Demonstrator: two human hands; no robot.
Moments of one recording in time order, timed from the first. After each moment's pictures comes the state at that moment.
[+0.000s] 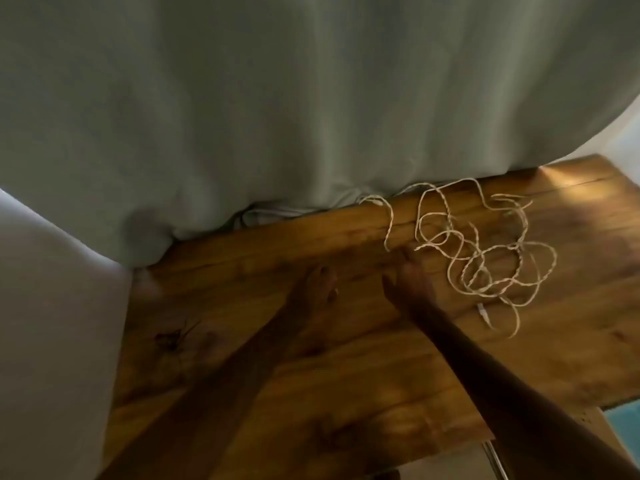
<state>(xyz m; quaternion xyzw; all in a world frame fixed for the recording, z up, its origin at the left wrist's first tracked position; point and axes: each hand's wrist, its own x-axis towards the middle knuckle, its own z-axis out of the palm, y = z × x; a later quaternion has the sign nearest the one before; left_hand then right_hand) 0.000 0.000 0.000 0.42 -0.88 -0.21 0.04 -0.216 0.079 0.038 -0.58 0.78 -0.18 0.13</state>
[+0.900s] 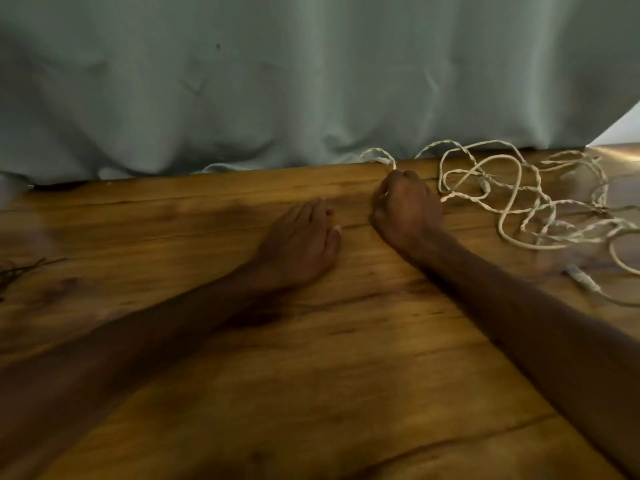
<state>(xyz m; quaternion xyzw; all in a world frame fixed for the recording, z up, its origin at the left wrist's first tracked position) -0.041 -0.003 -0.084 0.42 -0.89 -0.02 0.21 -0.233 0.010 -0.069 -0.60 0.75 -0.27 -0.11</state>
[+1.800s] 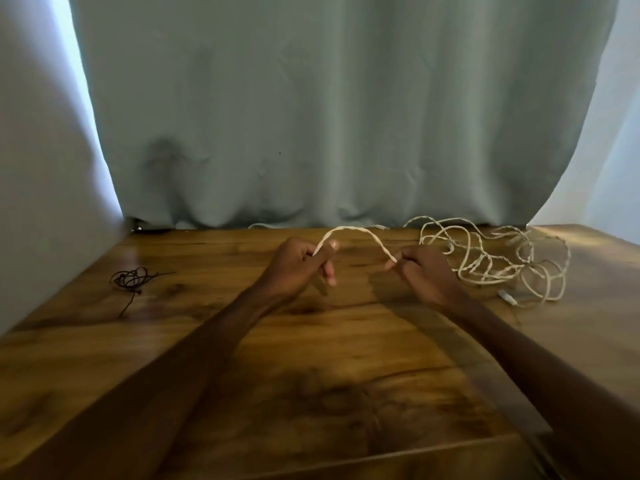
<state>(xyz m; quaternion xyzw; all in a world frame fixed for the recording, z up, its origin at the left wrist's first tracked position) 0.031 0.071 -0.041 0.29 -0.77 -0.38 0.43 -0.203 0.153 -0.027 -0.64 0.66 -0.39 0.05</state>
